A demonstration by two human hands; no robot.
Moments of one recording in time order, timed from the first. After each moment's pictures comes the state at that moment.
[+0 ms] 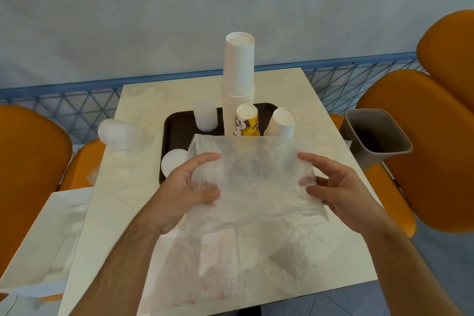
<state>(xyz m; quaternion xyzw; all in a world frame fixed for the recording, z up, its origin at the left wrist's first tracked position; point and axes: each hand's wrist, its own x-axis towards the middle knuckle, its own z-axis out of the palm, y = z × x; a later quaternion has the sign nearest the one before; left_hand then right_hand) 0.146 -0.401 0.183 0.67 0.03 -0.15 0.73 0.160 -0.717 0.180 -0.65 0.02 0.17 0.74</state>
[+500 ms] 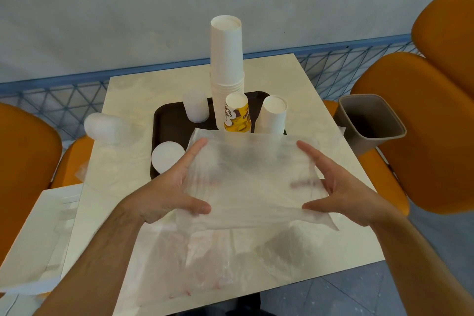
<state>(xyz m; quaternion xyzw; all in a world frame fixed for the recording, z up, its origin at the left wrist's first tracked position) 0.157 -0.394 0.176 0.69 -0.01 -0.30 0.66 0.159 -0.746 0.163 -0.77 -0.09 0.26 0.58</state>
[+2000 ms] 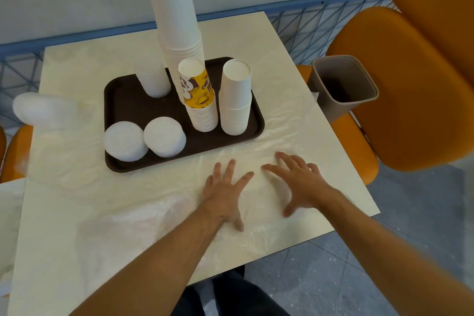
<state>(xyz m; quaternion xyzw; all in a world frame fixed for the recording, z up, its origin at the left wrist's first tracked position) 0.159 -0.546 0.038 0.91 -0.18 -0.37 0.01 0.158 -0.768 0.047 -0.94 -0.13 0.31 0.04</state>
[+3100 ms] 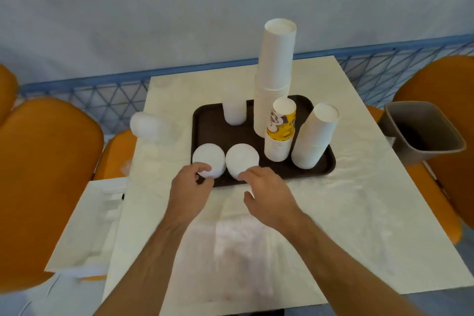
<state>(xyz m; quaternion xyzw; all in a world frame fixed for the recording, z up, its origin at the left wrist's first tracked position) 0.160 -0.348 0.129 0.88 0.19 0.00 0.42 0.181 -0.534 0.125 -0.94 -0.21 0.13 0.22</state>
